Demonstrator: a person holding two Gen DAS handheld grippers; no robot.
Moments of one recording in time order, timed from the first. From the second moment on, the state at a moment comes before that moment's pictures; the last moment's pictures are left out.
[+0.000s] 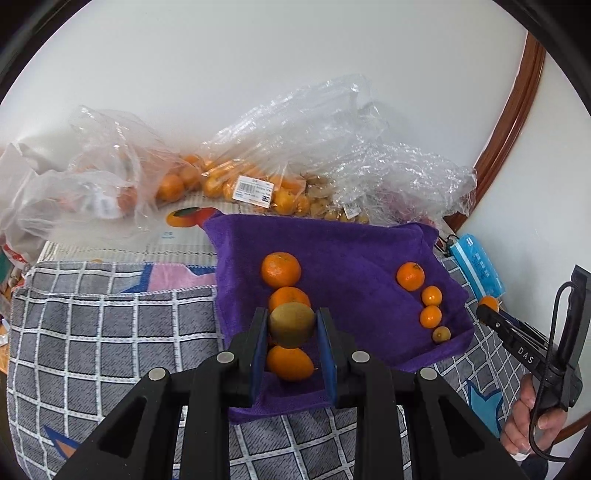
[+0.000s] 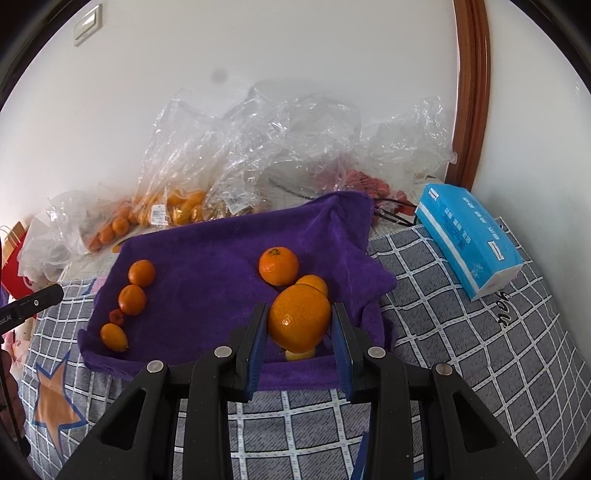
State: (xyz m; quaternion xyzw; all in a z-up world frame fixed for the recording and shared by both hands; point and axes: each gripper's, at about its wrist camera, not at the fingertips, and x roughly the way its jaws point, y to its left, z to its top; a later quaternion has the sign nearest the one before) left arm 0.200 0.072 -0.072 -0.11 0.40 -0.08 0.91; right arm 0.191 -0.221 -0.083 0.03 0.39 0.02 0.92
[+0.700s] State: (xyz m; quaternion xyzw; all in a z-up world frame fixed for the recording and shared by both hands) left arm 0.238 0.017 -0.109 -0.06 0.44 -0.09 0.89; right arm 0.224 -0.233 -0.135 0.04 0.42 0.03 0.90
